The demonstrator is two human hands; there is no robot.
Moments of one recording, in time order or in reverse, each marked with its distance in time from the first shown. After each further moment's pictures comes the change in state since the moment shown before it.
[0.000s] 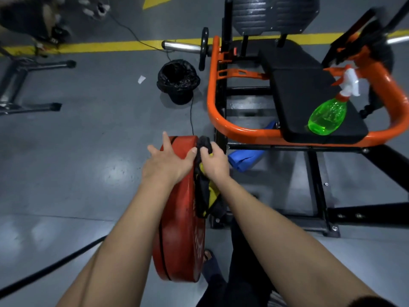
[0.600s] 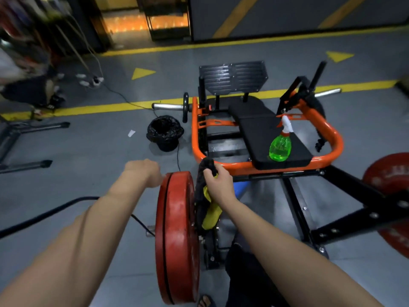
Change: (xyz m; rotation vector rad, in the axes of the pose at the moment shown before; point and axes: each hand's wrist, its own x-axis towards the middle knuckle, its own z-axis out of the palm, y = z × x) left_hand -0.020 -0.017 -0.112 0.591 -0.026 0.337; right_hand -0.107 -0.062 -0.083 0.098 0.180 -0.139
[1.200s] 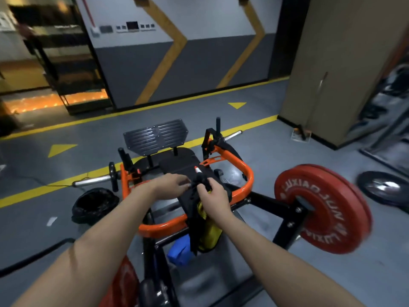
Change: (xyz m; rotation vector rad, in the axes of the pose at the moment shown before) left_hand -0.040 0.231 -0.167 -0.193 0.152 0.777; right_hand -0.008 -0.041 -0.224 0.073 0.366 -0.036
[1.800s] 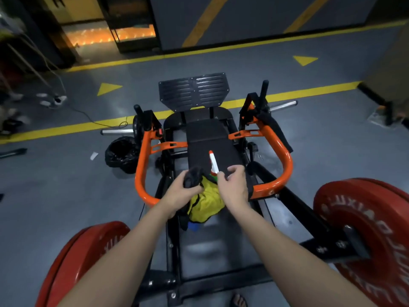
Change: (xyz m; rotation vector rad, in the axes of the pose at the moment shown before) left_hand 0.137 -0.012 0.112 -1.074 0.388 -0.381; right_hand 0.193 0.111 0.007 -0.130 -0.097 0.168
